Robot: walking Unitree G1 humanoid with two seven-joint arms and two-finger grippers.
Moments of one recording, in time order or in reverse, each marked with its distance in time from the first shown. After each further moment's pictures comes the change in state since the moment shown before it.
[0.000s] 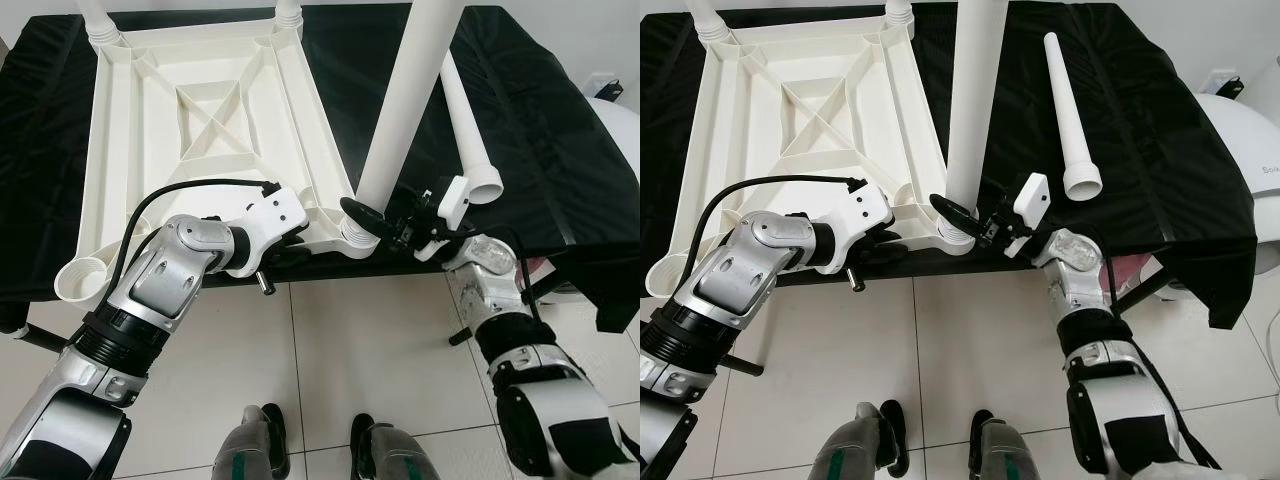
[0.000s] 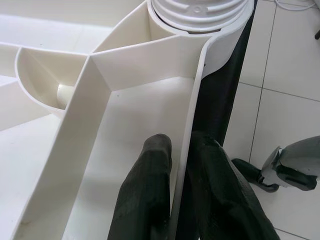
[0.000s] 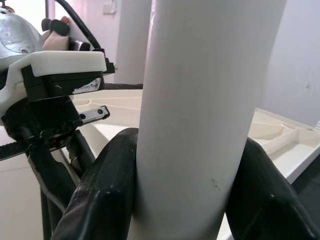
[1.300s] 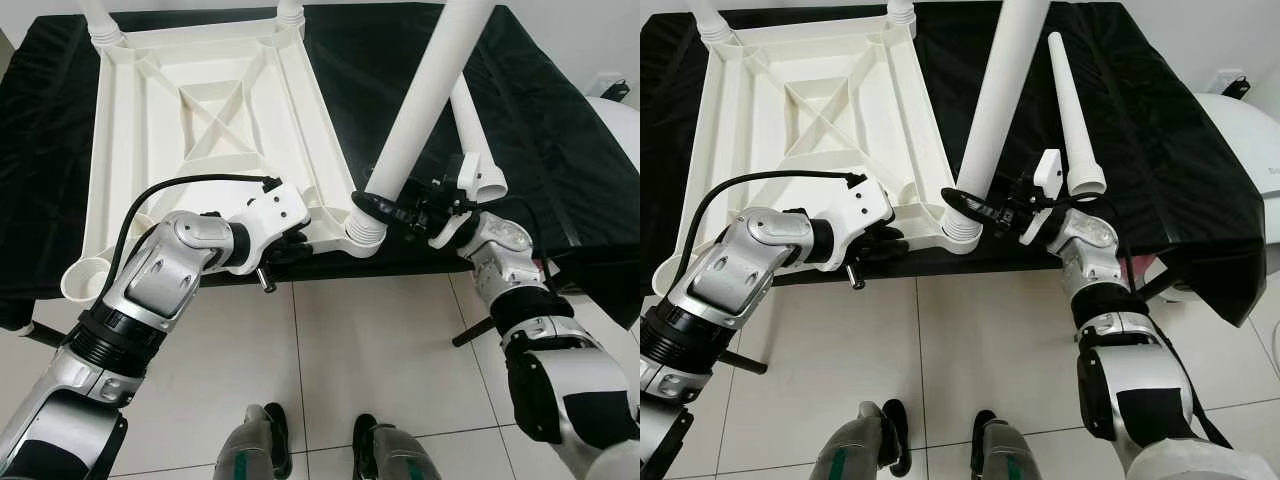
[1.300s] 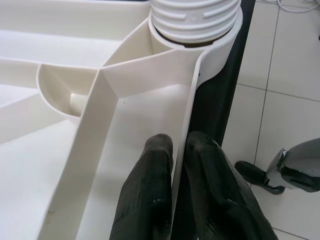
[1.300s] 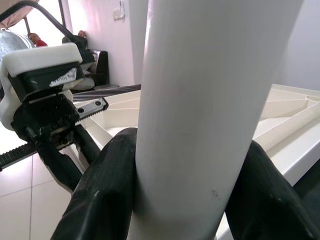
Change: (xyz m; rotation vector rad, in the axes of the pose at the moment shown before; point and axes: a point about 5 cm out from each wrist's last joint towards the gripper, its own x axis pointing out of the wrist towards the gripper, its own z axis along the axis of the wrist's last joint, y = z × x) left arm -0.006 0.000 0.009 0.036 -0.016 0.010; right arm -0.006 -0.024 0.003 0.195 0.042 0.045
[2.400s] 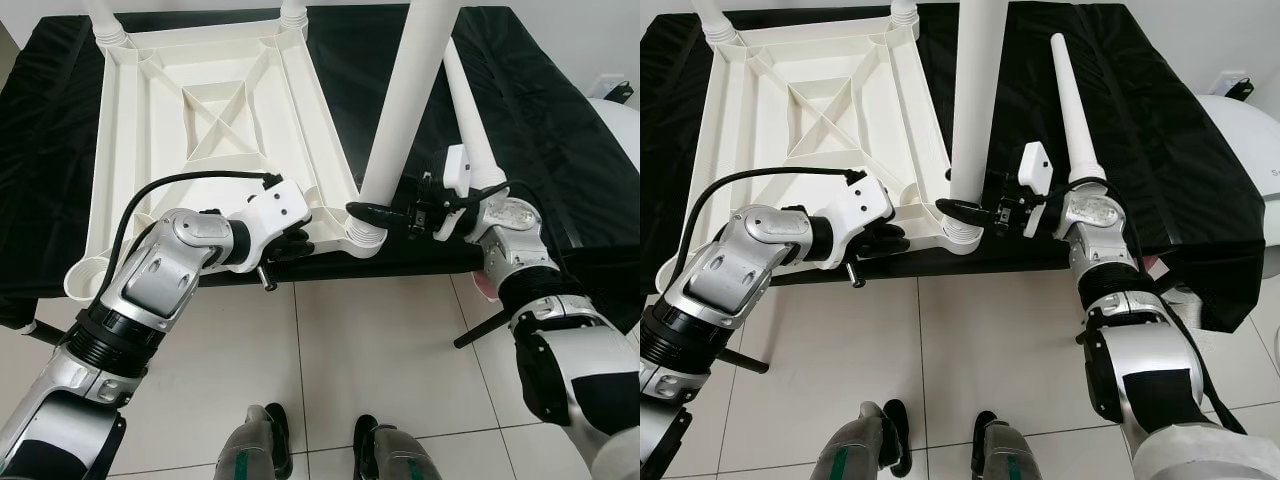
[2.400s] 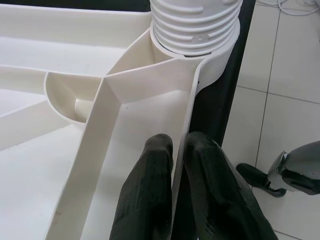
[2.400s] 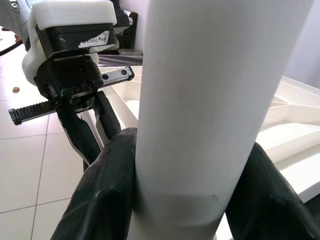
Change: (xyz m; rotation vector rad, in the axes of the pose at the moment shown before) left arm -0.002 0.000 0.003 -0.001 -0.009 0.005; right arm 0.008 -0.003 0.009 -0.138 0.147 0.122
